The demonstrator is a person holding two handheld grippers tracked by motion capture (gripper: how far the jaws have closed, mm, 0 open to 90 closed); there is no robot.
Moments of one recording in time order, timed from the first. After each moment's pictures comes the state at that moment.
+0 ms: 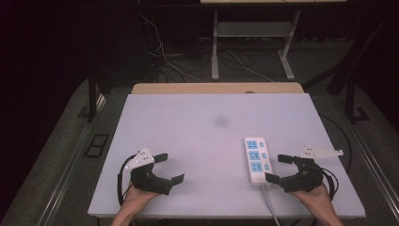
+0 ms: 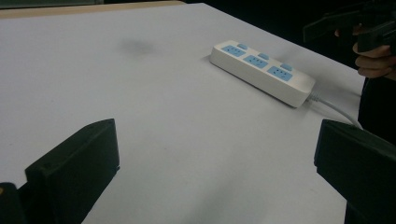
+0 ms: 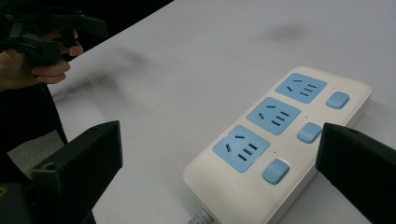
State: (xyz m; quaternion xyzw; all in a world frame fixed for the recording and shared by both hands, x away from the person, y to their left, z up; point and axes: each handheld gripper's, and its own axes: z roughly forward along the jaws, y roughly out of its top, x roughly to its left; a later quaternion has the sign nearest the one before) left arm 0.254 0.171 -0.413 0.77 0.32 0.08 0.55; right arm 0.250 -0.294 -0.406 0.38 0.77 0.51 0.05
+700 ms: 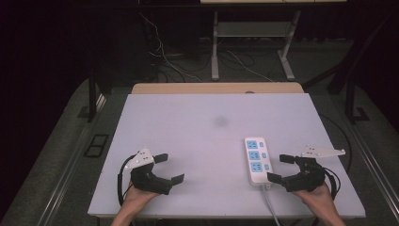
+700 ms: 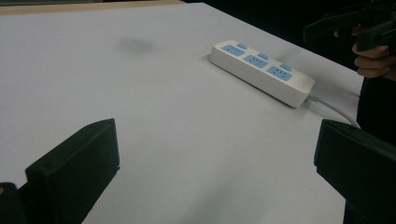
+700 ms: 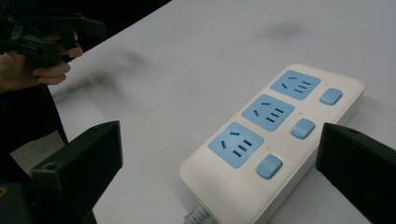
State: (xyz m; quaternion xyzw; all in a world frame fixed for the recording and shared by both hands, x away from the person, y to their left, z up) left arm 0.254 0.172 -0.415 0.77 0.32 0.08 0.55; right arm 0.251 -0.300 -0.406 0.39 0.76 0.51 0.04
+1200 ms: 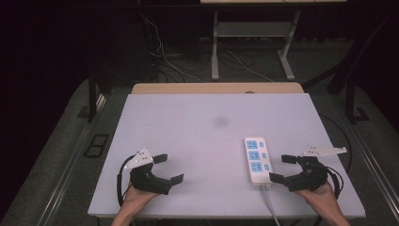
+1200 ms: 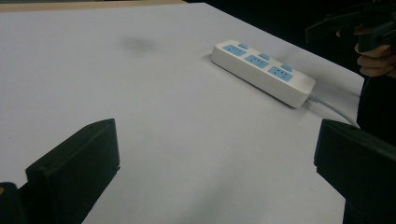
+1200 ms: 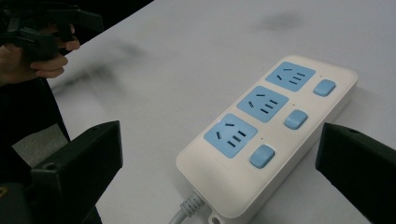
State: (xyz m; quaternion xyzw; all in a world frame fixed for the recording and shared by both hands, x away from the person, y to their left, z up) left arm 0.254 0.173 -0.416 0.77 0.33 0.08 0.55; right arm 0.253 -0.305 -0.403 0.39 0.77 0.50 0.03
